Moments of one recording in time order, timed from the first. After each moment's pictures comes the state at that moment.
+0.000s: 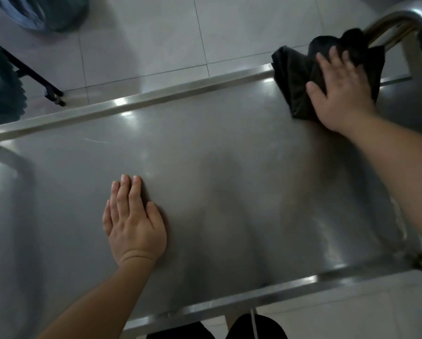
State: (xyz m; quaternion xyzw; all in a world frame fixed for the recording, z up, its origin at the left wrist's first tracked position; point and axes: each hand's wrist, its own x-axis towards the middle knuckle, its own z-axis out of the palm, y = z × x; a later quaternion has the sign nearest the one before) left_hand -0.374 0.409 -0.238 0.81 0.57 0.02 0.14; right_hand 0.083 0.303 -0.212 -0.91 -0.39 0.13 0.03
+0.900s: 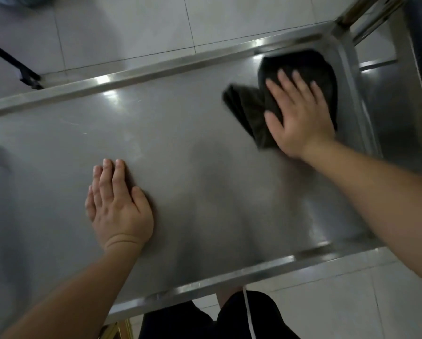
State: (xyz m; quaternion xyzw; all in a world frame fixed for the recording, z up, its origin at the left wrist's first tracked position) left_hand -0.376 0.408 -0.239 0.81 0.57 0.04 0.14; right_hand -0.006 0.277 -0.225 -0.88 -0.47 0.10 0.01
